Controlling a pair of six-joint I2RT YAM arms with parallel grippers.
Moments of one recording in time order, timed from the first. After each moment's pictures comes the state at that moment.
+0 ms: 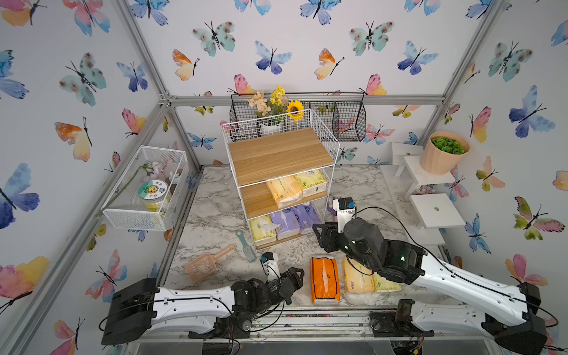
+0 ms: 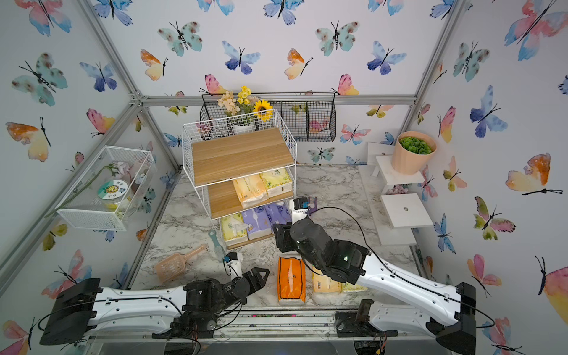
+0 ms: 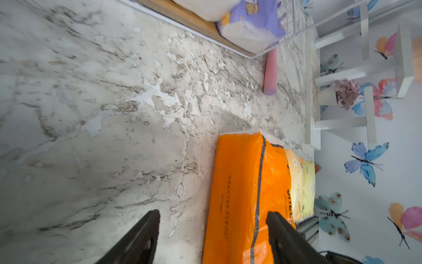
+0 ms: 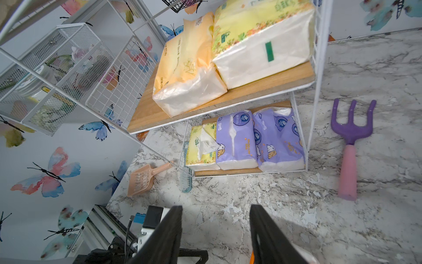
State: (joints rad) left arm -1.38 1.01 0.36 -0.07 -0.46 -1.49; right arm 1.15 1.09 1.05 -0.45 0.39 0.69
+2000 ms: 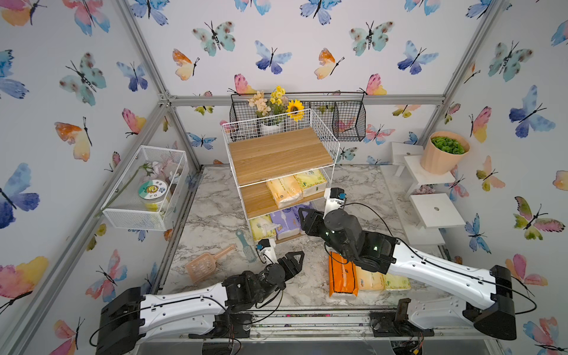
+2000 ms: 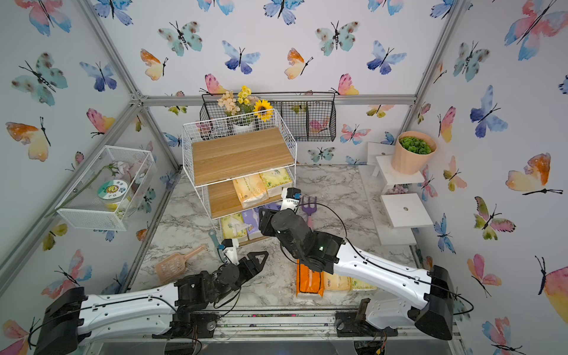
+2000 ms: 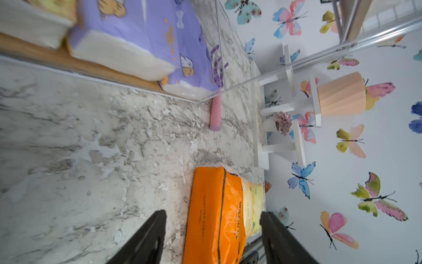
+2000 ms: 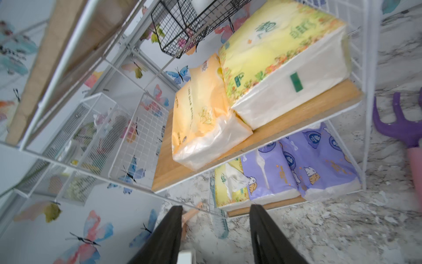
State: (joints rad) left arm -1.23 0.86 0.37 0.03 -0.50 -1.39; right arm 1.15 1.31 1.18 -0.25 0.52 0.95
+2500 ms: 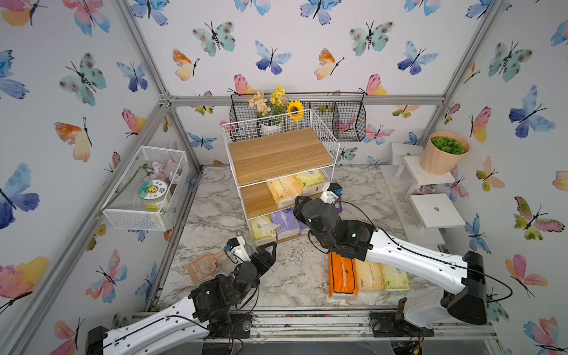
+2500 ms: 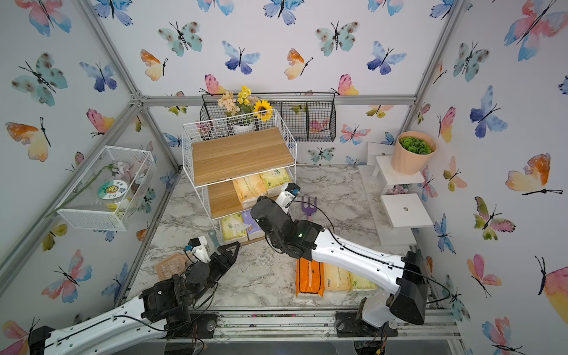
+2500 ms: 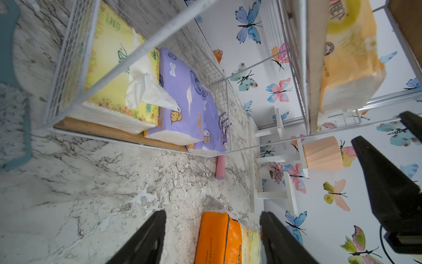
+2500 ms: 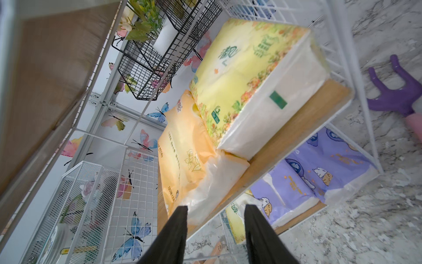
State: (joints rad) left arm -1.10 0.49 0.35 -0.25 -0.57 -1.36; right arm 1.15 1.50 1.38 -0.34 0.67 1.21
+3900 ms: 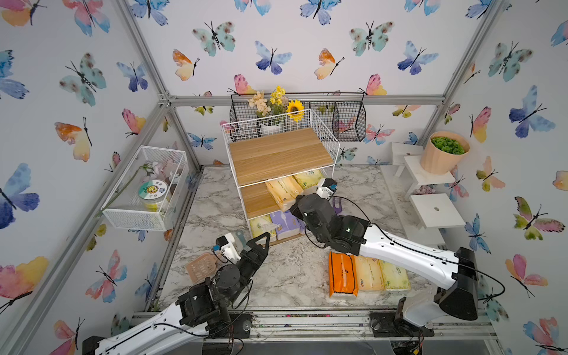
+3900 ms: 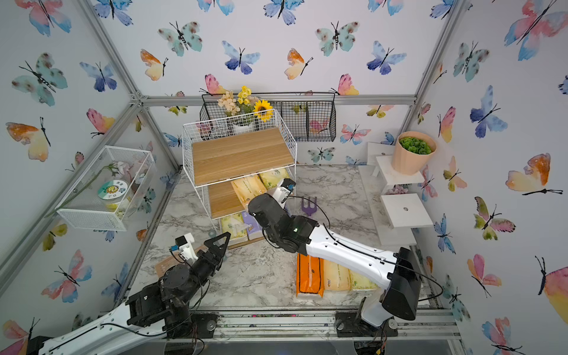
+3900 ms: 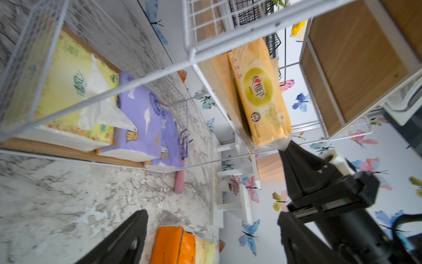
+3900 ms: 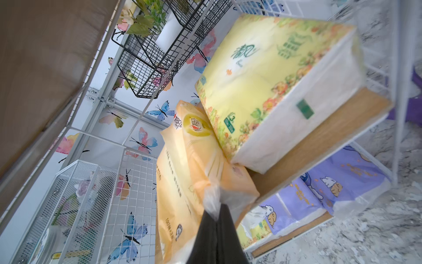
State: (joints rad) left arm -1.10 0.37 0.39 -0.16 -0.61 -1.36; right arm 1.11 1.53 1.40 -0.32 0.62 1.14
